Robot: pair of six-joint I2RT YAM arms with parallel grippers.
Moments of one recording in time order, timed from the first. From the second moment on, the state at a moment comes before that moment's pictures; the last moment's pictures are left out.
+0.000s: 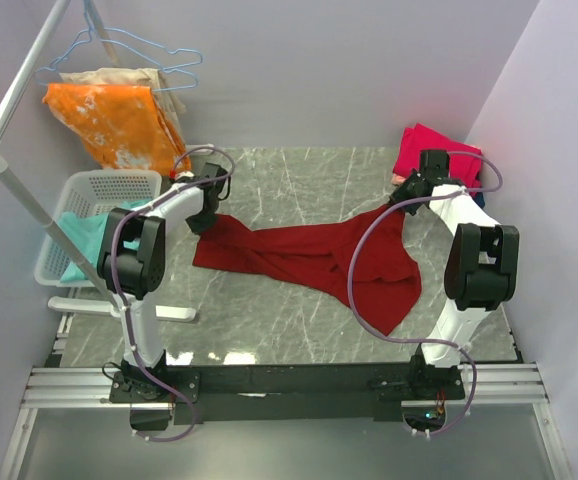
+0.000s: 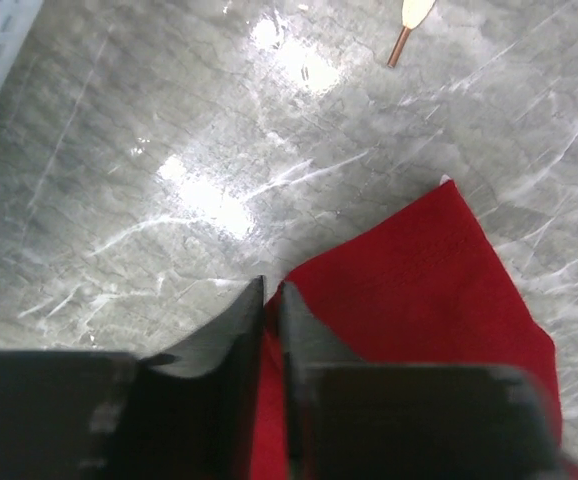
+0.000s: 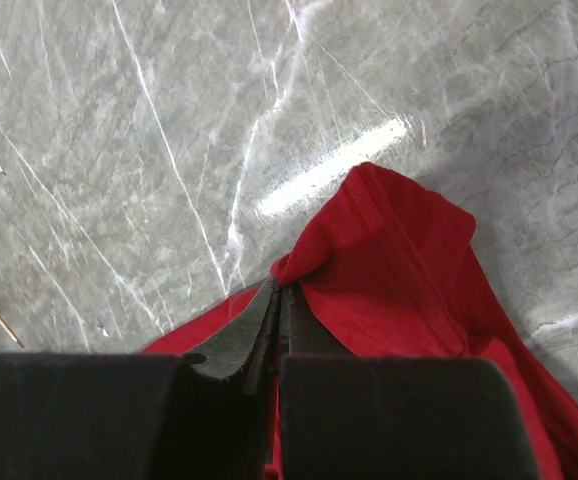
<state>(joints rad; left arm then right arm) -0.28 1.99 1.45 -0.73 -0.52 -0.88 -0.06 1.82 1.34 -0.41 -0.13 0.71</state>
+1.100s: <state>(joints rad) -0.29 1.95 1.38 -0.74 -0.47 -0.86 -0.05 1.82 1.34 -0.41 -0.13 0.71</state>
